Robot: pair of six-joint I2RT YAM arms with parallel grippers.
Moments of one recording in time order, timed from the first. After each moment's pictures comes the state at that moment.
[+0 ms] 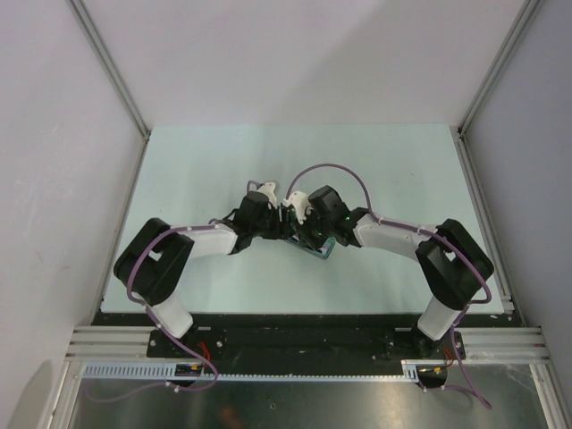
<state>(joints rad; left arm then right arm) -0.58 1.68 0.77 0.25 0.12 -0.48 0.75 1.69 1.04 -0.16 -0.27 -0.12</state>
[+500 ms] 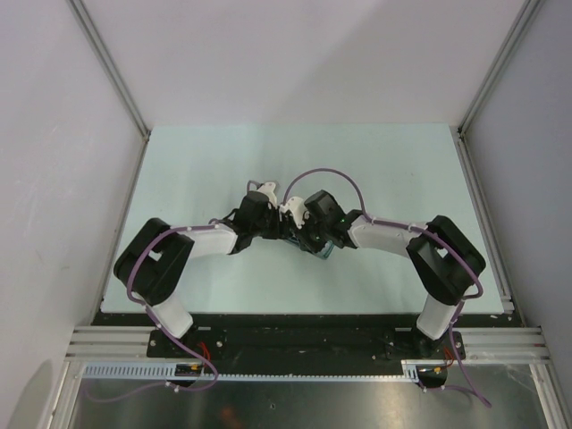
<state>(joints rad) -0.58 1.68 0.77 0.25 0.12 -0.48 0.76 1.75 1.04 -0.16 -0.22 -0.15</state>
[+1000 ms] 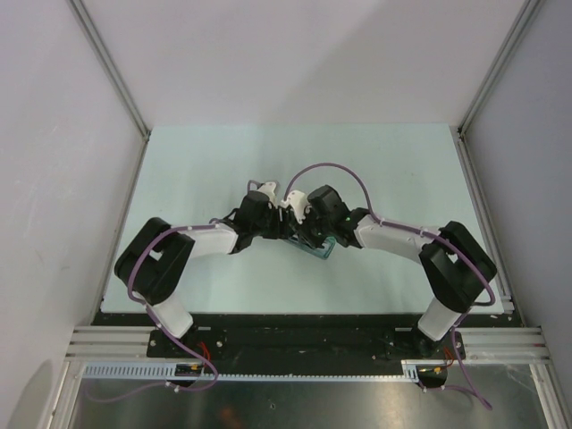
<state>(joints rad) -0.58 1.69 0.77 0.25 0.12 -0.48 0.77 1.67 1.04 -0.15 -0.22 -0.18</state>
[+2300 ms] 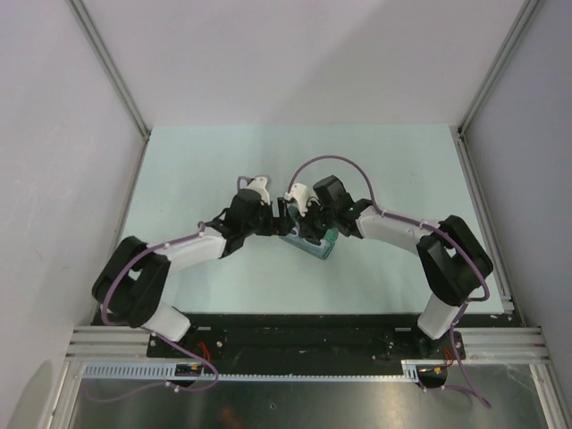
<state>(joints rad) -0.58 1.54 0.75 0.16 0.05 -0.48 0.70 1.72 1.09 -0.17 -0.33 -0.26</state>
